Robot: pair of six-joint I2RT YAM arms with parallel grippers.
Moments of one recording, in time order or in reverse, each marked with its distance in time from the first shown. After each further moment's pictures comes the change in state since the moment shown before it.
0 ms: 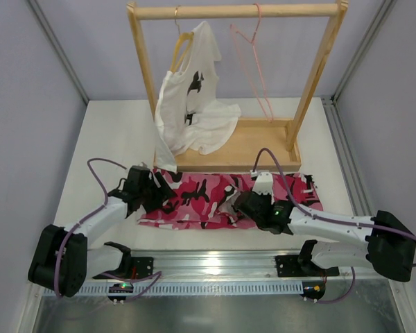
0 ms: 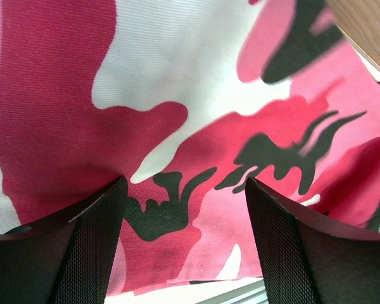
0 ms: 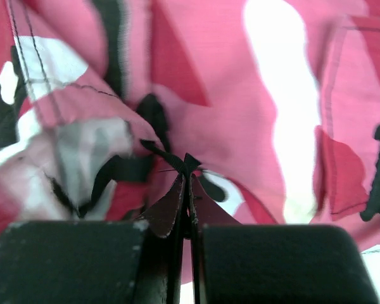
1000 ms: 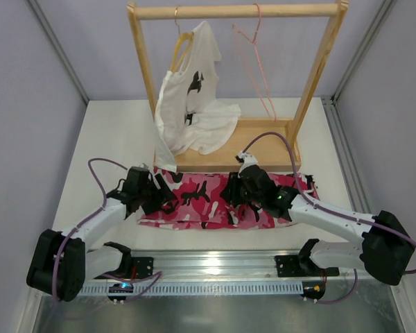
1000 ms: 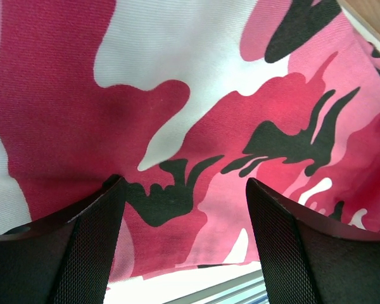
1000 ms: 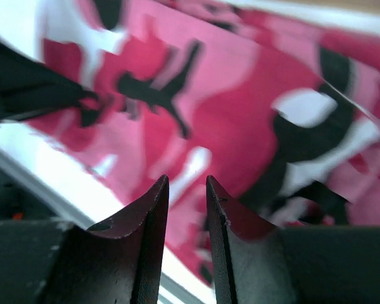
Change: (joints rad) left arm 0.002 -0.048 -0.001 -0.054 0.032 0.039; right arm -0.214 -0.027 0.081 0.352 -0.644 -0.151
